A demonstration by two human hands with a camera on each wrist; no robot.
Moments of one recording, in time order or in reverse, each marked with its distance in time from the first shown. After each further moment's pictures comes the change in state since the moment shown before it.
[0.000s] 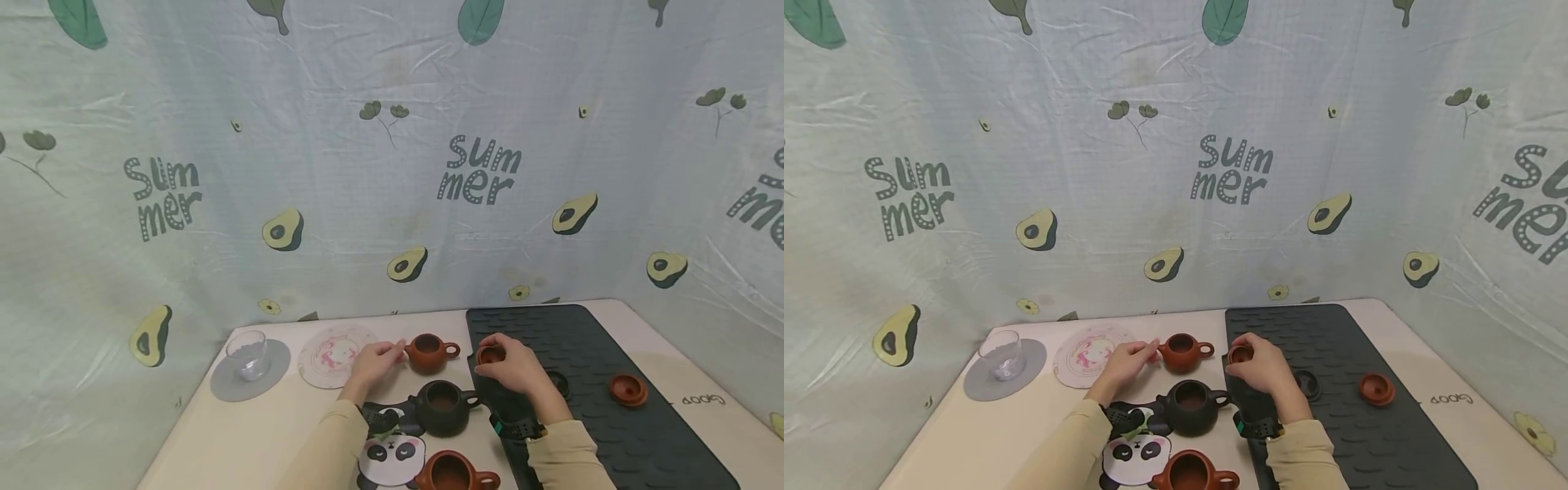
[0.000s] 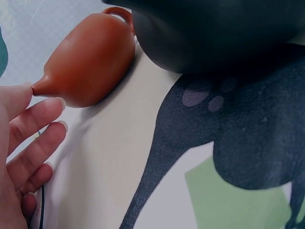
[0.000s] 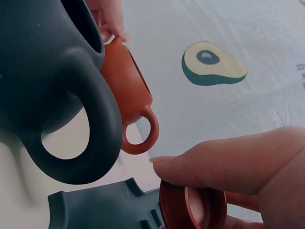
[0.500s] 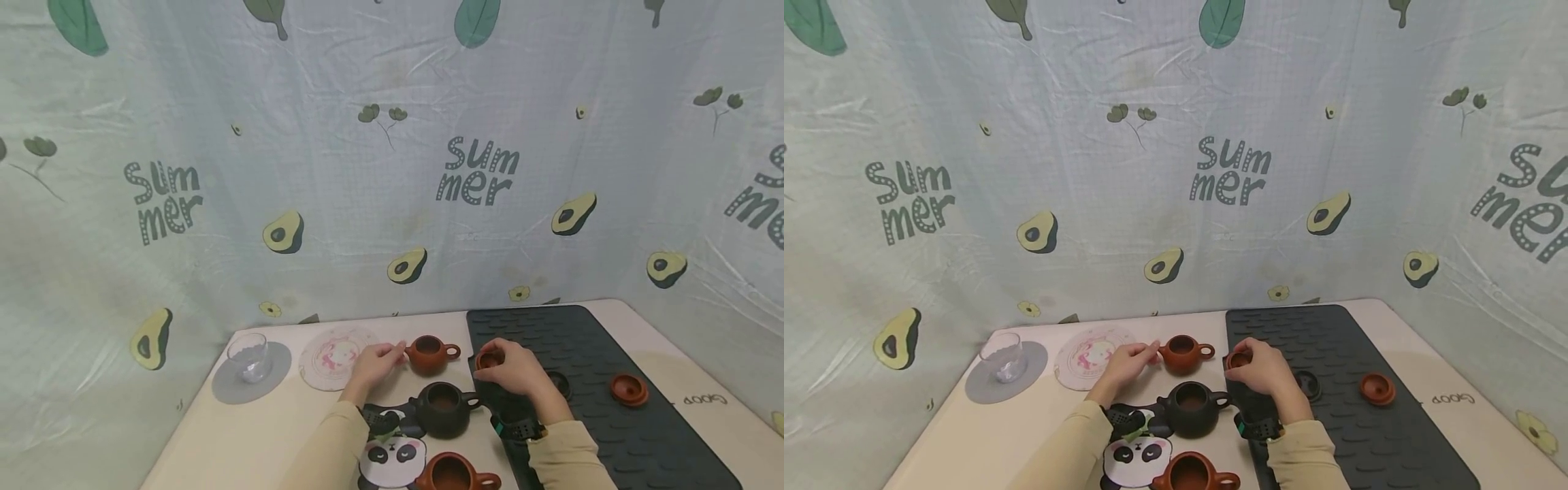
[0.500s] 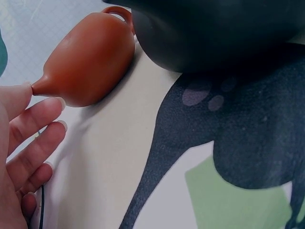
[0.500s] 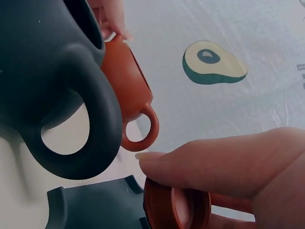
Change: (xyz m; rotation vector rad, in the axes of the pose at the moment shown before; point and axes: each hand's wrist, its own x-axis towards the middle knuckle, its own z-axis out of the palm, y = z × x) left_hand 0.002 0.002 0.001 0.010 0.012 -0.002; right_hand 0.000 0.000 -0.003 -0.048 -0.038 -0.003
